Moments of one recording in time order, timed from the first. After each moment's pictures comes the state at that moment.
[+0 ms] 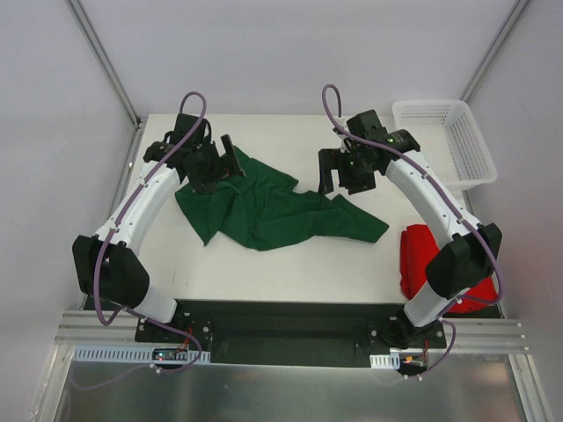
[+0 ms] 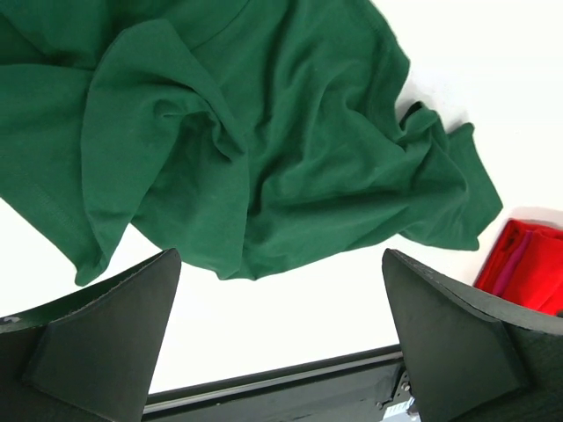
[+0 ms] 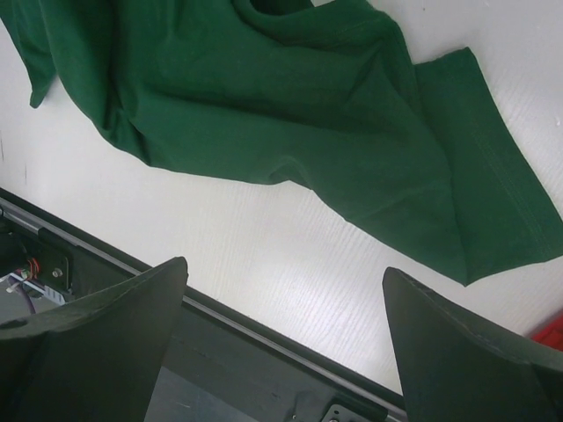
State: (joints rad) left arm -0.25 1.52 1.42 -0.84 0.17 -0.61; right arm 0.45 1.63 1.65 -1.09 -0.18 0.26
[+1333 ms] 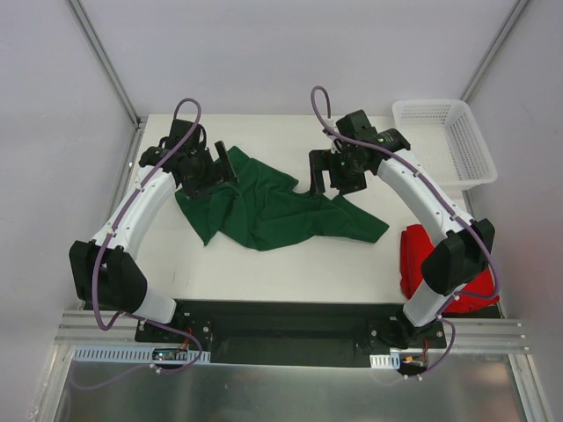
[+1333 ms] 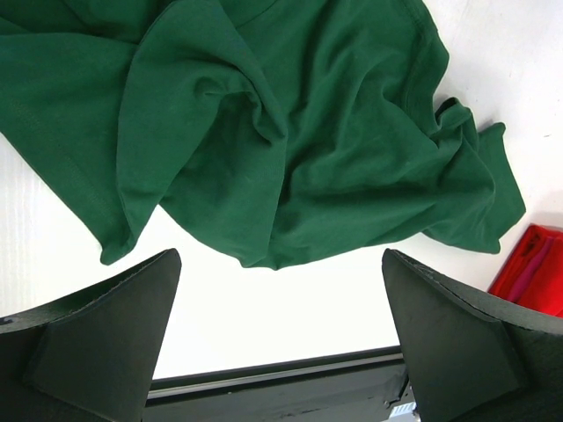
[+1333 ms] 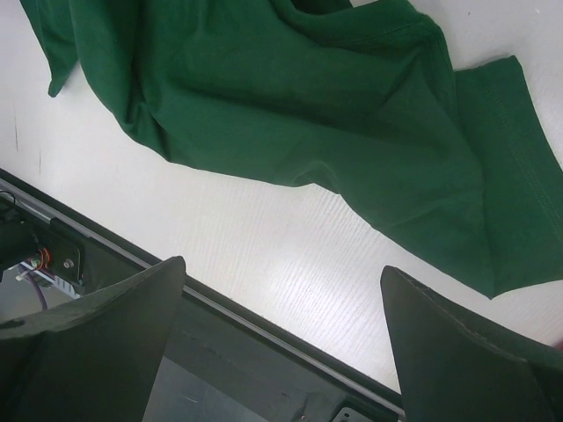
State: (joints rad) left arm -0.23 1.46 1.36 -0.87 0.15 -0.61; right arm 0.51 1.68 1.70 -1.09 -0.20 0.27
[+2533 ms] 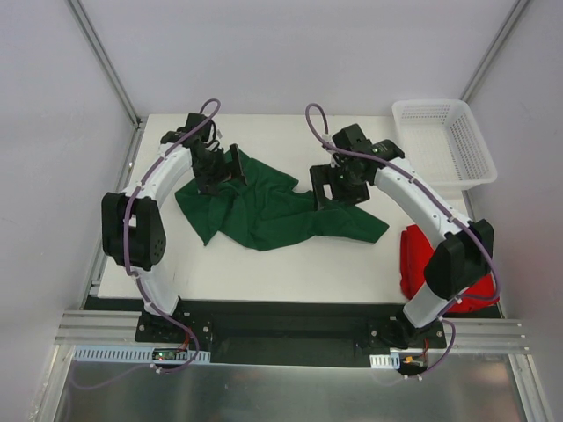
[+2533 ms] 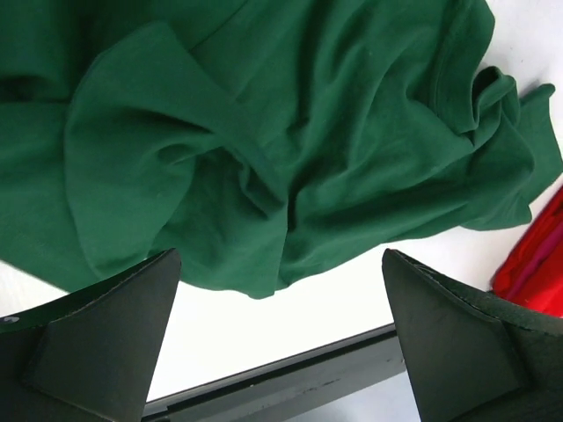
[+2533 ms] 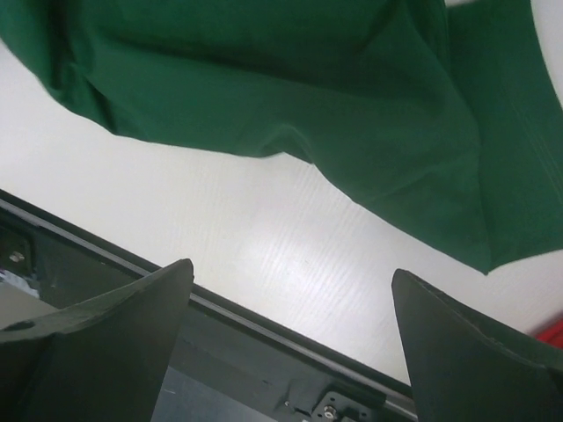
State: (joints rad) left arm -0.18 1.78 1.51 -0.88 0.33 -0.47; right arm 0.53 1.66 1.59 -1.08 -0.13 0.26
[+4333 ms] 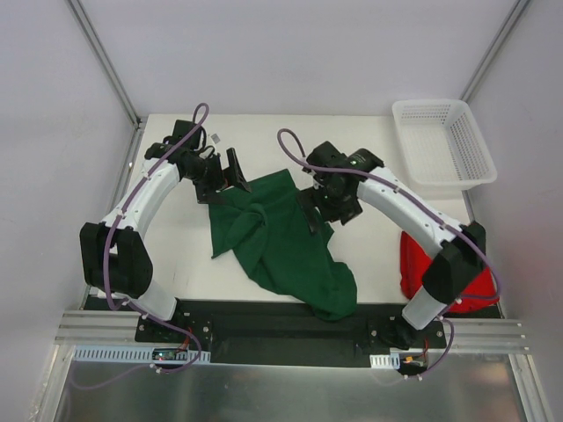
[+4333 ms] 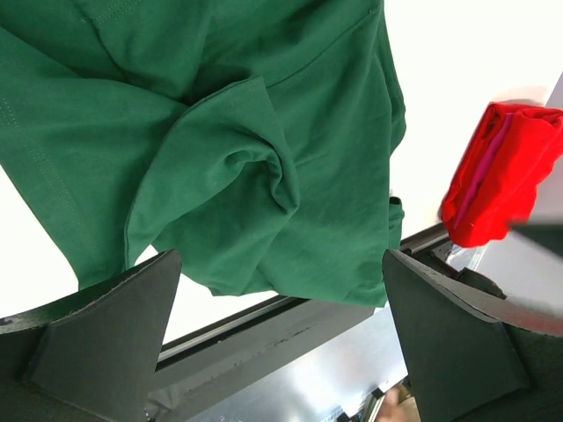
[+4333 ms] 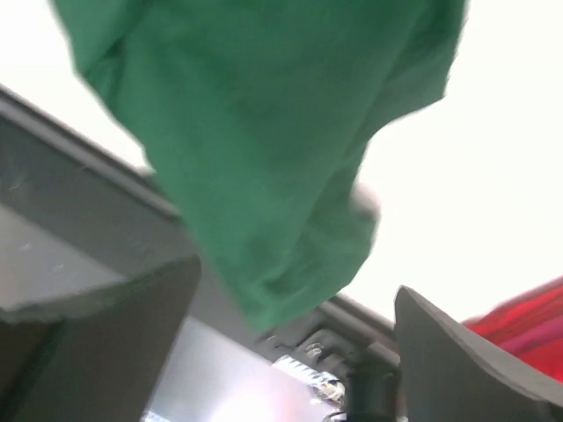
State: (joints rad) left arm -0.18 1.57 1.37 -0.89 0.51 -0.49; right arm 0.75 1.60 1.58 -1.30 -0.03 0.27
